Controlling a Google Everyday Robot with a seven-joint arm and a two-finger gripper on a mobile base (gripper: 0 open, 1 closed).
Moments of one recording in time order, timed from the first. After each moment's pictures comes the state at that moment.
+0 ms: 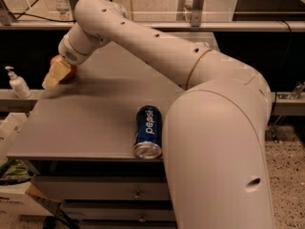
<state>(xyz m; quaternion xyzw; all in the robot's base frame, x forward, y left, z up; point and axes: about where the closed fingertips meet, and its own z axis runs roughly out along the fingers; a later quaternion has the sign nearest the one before) 0.699 0.289 0.845 -0.61 0.68 0.22 0.35</state>
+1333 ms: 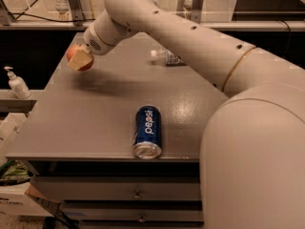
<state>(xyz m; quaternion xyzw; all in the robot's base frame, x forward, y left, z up) 0.700 0.215 0.877 -0.55 0.72 0.21 0.36</state>
